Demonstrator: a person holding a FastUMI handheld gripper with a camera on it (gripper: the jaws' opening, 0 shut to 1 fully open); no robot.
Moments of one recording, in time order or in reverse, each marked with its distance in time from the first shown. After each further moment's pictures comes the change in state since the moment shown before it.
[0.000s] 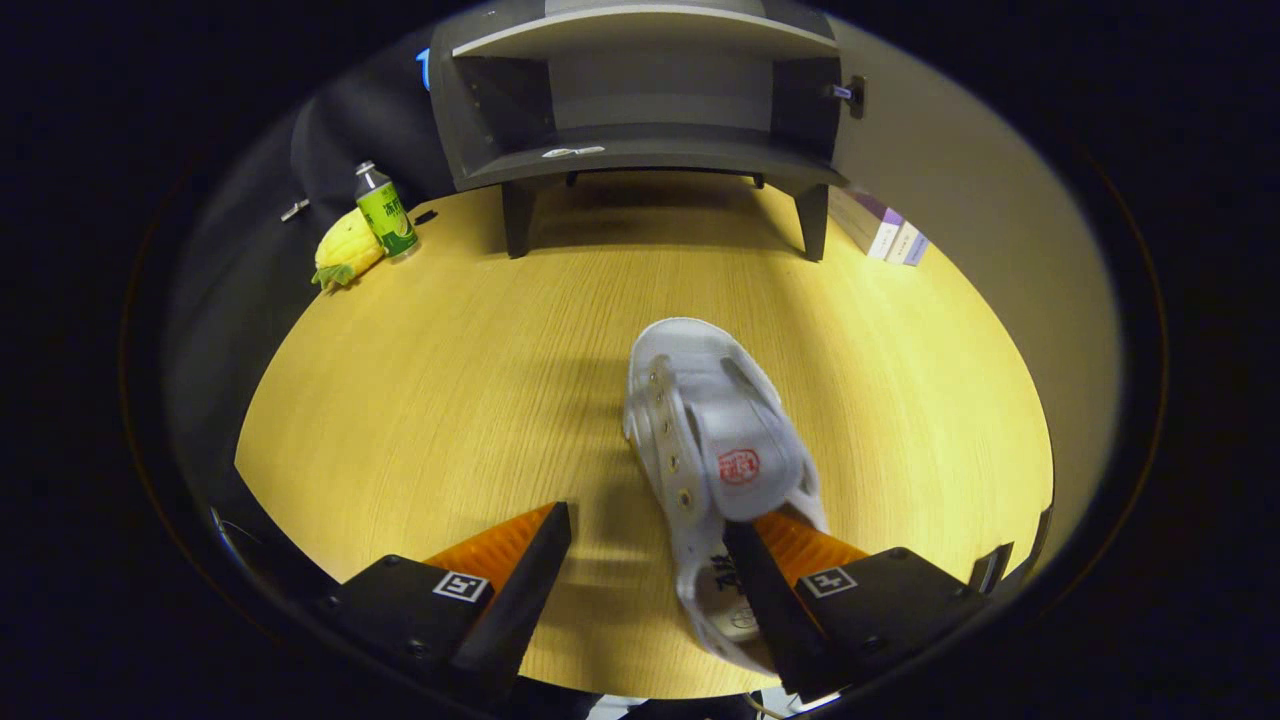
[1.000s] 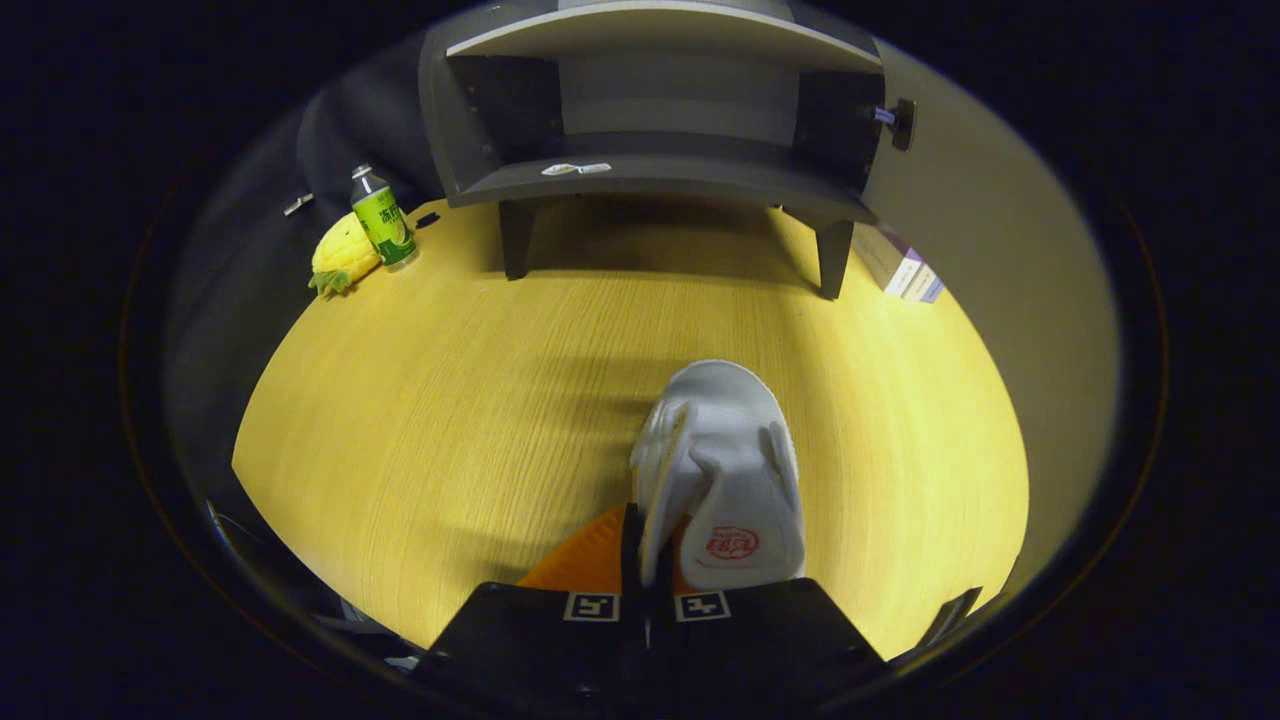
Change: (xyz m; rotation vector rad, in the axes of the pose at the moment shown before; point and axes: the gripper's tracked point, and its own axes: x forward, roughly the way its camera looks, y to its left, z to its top) arm -0.007 -0.001 0.046 -0.040 -0.041 -0.006
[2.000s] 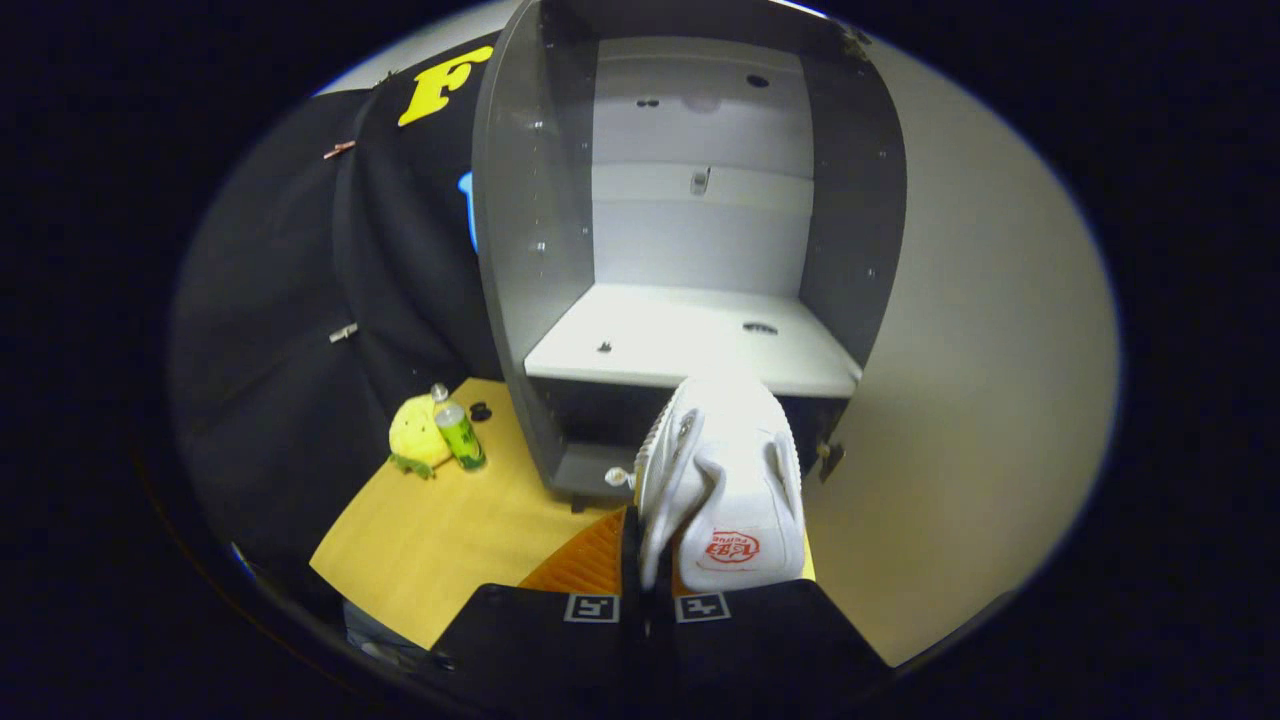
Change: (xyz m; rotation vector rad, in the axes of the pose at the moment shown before) arm -0.192 0.033 0.277 -0.005 -0.428 0.014
